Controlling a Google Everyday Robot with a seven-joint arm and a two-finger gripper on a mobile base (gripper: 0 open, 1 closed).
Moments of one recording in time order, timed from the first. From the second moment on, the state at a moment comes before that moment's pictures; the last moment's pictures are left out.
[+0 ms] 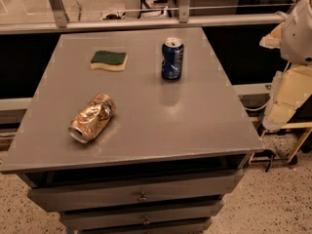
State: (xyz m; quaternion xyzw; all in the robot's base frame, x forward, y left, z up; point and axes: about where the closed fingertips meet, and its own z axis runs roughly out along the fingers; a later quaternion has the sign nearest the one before) arm 0.438 -0.216 0.980 -0.60 0.78 -0.04 0.16
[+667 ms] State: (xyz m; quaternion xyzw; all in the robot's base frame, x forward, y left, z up) arm 0.442 -0.207 0.985 -0.62 0.76 -0.05 0.17
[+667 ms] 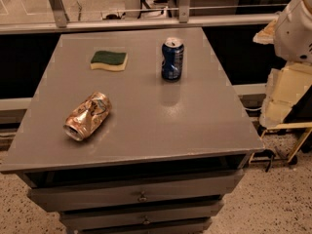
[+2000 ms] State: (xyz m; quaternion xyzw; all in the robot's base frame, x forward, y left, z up) arm 0.491 -0.046 1.027 -0.83 0.51 -0.11 0.19
